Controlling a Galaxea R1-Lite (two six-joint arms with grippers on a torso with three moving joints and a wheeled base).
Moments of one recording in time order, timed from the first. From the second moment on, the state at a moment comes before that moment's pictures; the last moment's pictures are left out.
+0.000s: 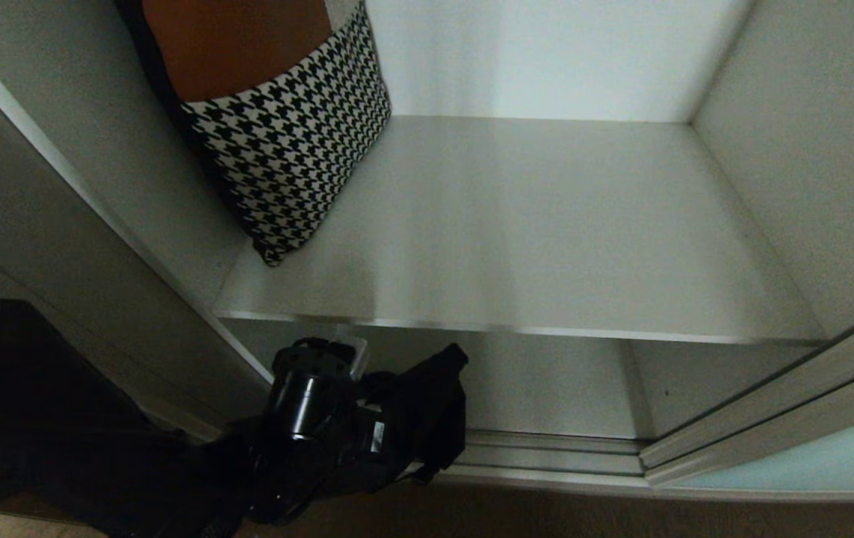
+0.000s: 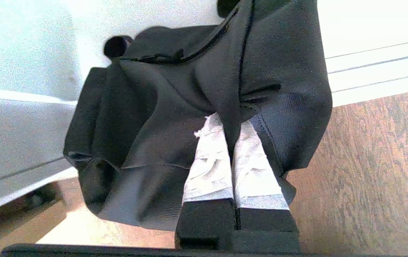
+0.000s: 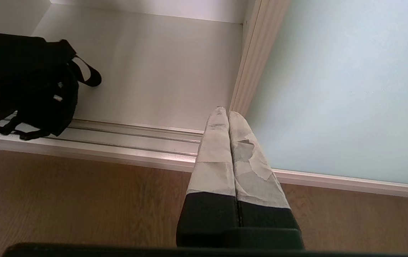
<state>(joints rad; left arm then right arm) -0.62 1.92 -0.58 -0.83 0.27 -0.13 0.00 0.00 0.00 0.00 0.00 -0.01</state>
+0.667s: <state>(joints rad) -0.64 1.80 -0.54 -0.77 0.27 -0.17 0.00 0.00 0.00 0.00 0.00 -0.01</state>
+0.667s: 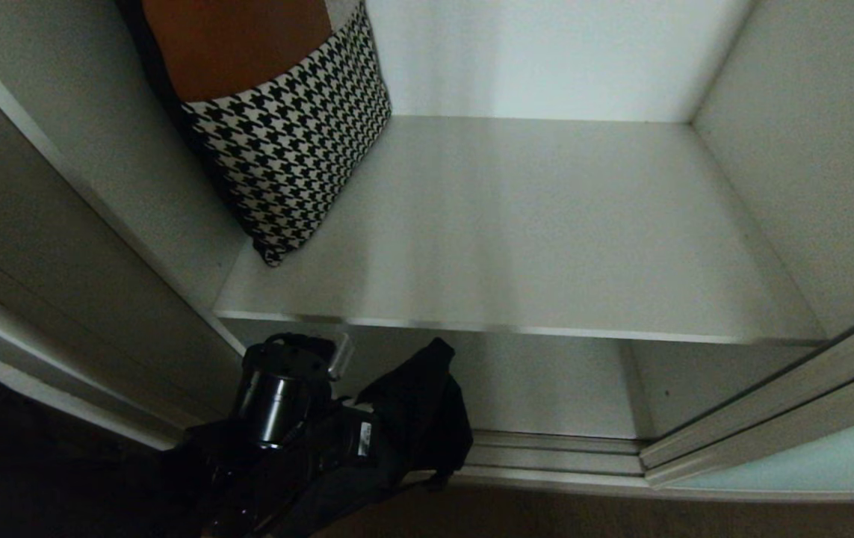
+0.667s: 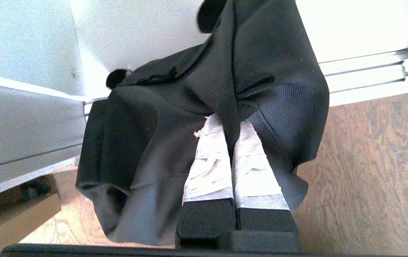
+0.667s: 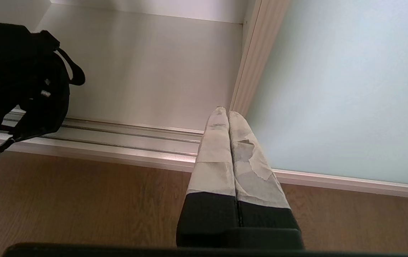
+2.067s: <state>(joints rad) -0.65 1.76 -0.54 -0.76 0.27 -0.17 0.00 0.00 0.00 0.00 0.00 -0.01</state>
